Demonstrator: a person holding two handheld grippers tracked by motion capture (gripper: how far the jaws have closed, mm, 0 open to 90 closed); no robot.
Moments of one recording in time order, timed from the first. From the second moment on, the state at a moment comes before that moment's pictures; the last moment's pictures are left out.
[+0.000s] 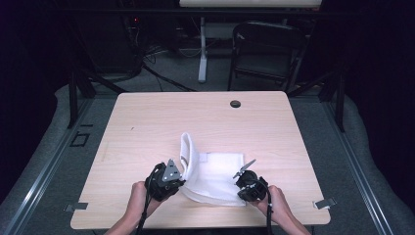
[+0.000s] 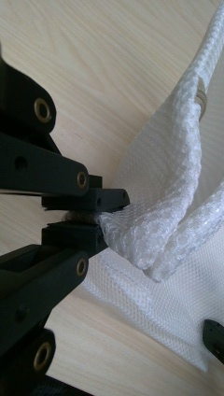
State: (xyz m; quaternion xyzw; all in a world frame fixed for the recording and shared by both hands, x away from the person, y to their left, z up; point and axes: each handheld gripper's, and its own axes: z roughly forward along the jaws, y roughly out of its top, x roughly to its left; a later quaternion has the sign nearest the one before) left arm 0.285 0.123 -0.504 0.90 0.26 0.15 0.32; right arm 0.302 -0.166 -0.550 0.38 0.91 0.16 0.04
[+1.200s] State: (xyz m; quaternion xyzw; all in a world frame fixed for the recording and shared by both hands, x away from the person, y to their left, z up) left arm 0.292 0.132 -0.524 0.90 0.31 0.12 0.29; right arm 0.309 -0.170 -0.552 0.36 0.91 0.19 0.05
